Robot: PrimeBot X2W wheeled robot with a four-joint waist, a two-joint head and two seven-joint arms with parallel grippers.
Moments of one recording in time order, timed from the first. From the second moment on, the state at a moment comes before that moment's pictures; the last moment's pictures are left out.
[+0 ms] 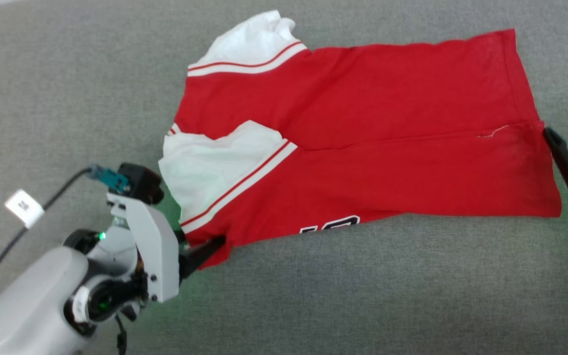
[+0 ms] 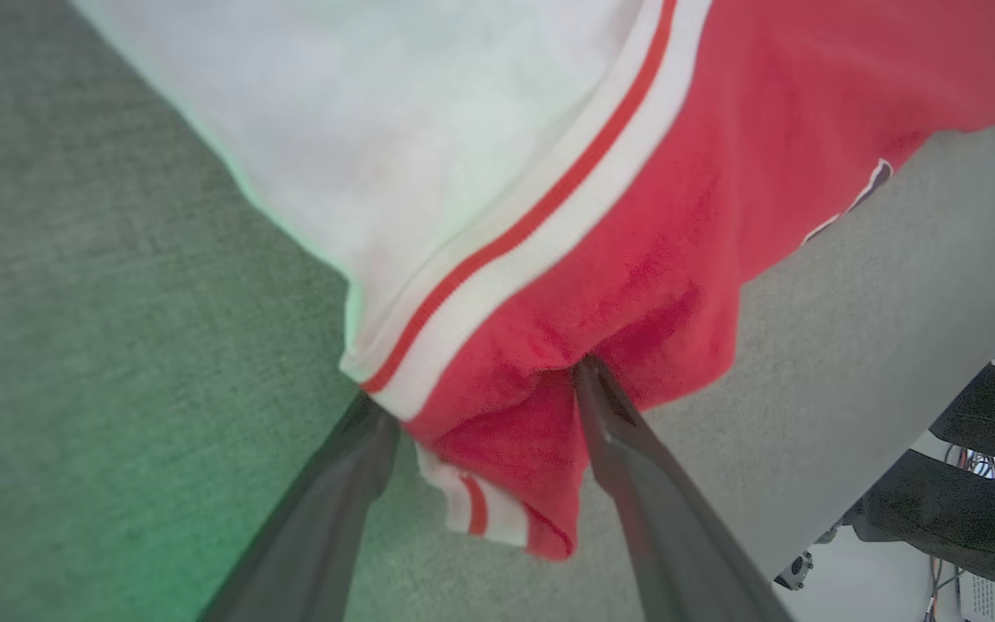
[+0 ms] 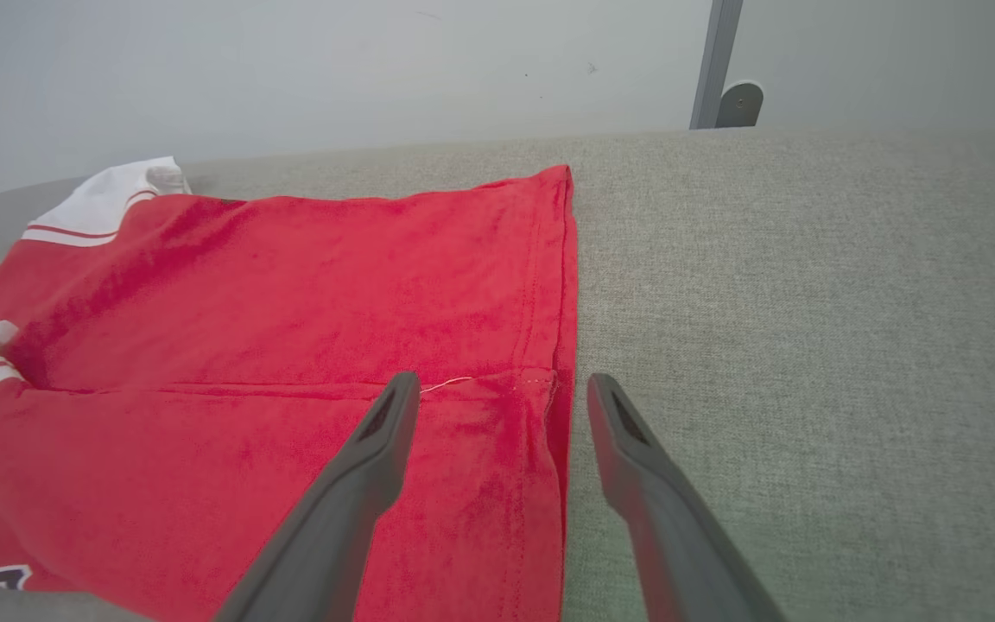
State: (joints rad) left arm -0.55 0.70 -0.67 0.04 -1.15 0.08 0.61; right arm -0.41 -0.51 0.05 0.08 0.69 0.13 0.37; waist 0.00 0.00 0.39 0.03
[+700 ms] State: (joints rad) left arm -0.61 0.64 -0.69 0.14 -1.11 -0.02 0.52; right arm -0.43 -0.73 0.21 0.01 0.68 0.13 0.72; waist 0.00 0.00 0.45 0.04
